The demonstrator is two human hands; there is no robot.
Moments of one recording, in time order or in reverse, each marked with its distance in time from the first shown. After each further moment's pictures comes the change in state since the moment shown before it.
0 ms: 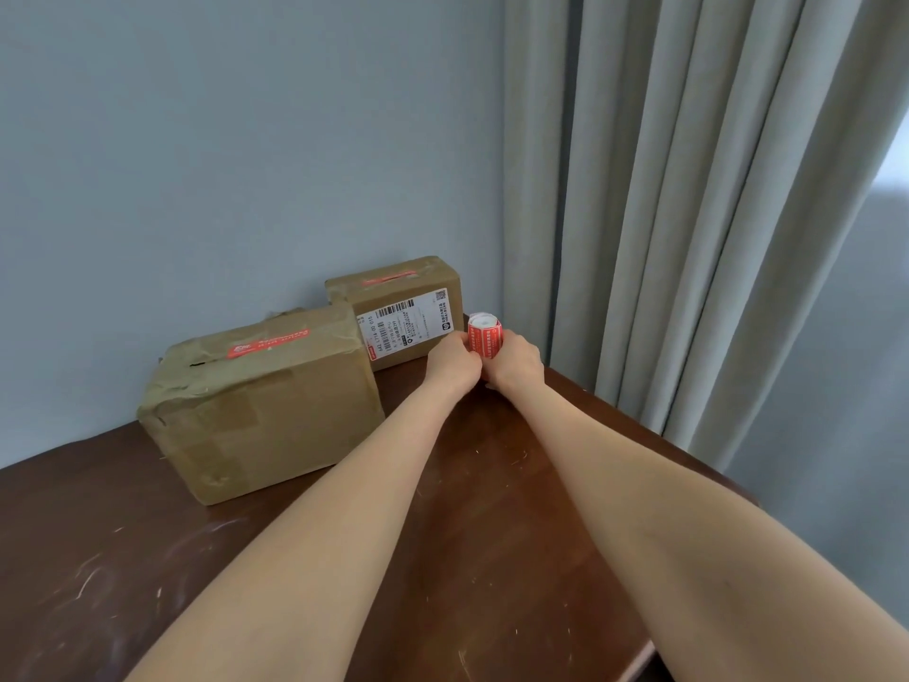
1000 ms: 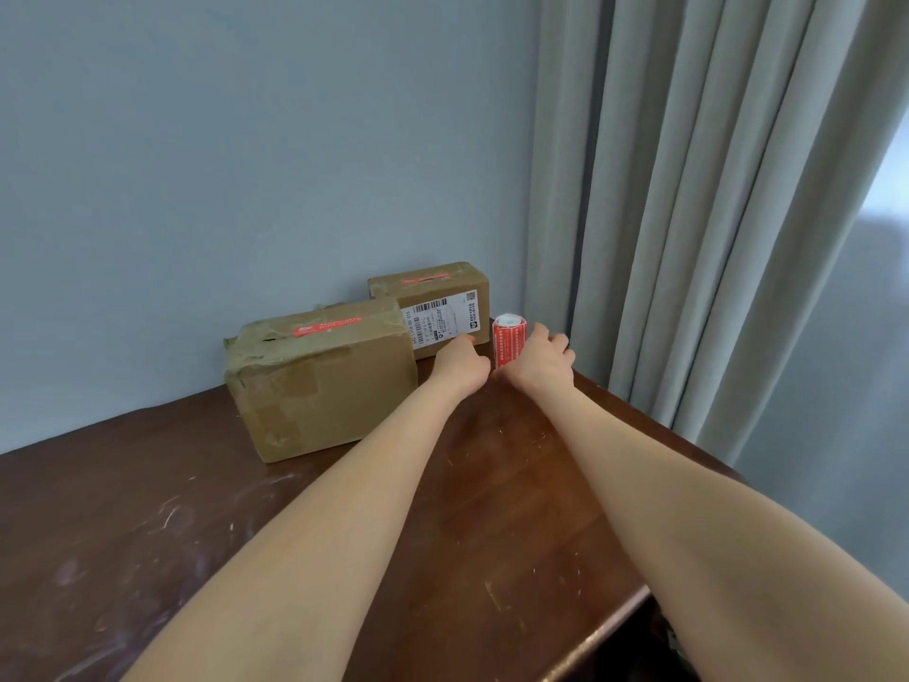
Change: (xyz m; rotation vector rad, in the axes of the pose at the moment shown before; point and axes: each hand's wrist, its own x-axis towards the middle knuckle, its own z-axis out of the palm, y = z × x) left_hand -0.053 -0.002 -0.037 0.033 -0.006 -0.033; right_hand -0.048 -0.012 -0.015 -0.140 0.076 0.036
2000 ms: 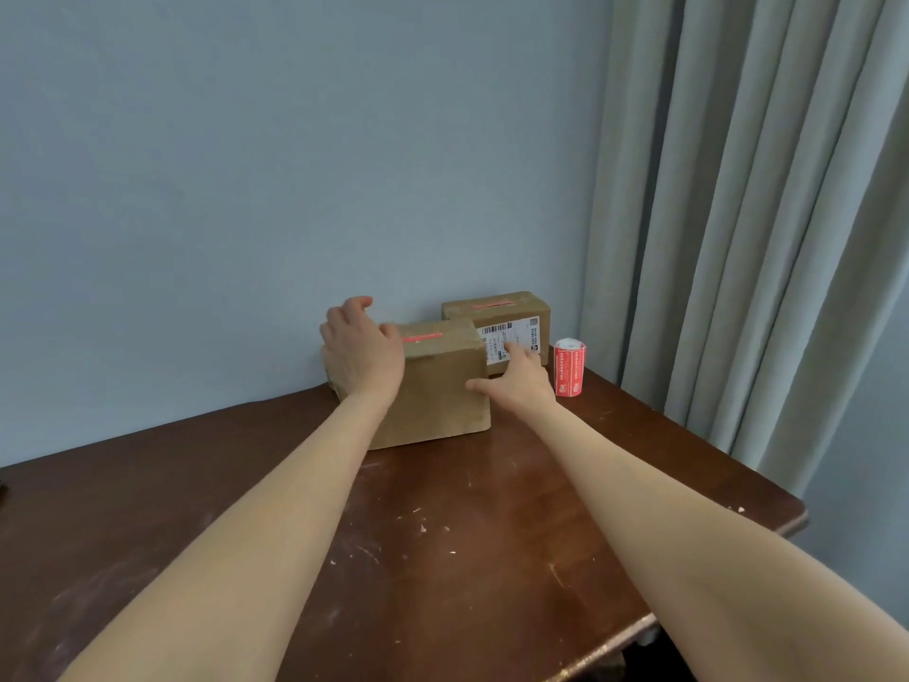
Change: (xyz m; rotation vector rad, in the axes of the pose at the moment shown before) left_hand -0.069 -0.070 -0.145 0.157 0.891 0.027; right_hand -0.082 -0.068 0.014 0.160 -0.173 -0.320
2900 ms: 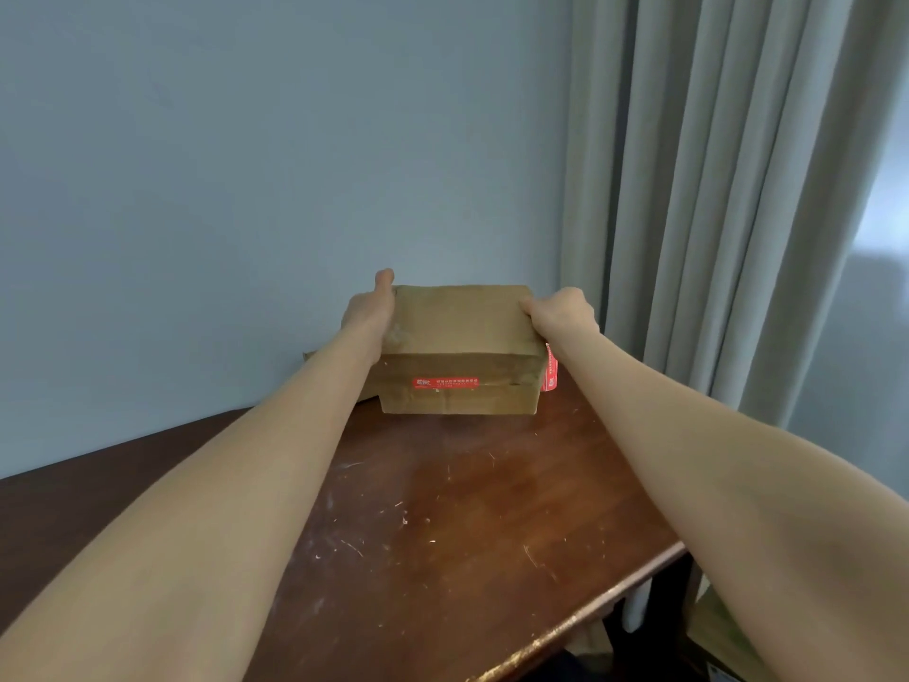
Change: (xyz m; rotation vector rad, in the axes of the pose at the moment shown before) left_hand 0.022 0.059 -0.016 -0.509 -0.530 -0.460; right_hand 0.003 -0.016 -0.098 0.258 0.265 0.224
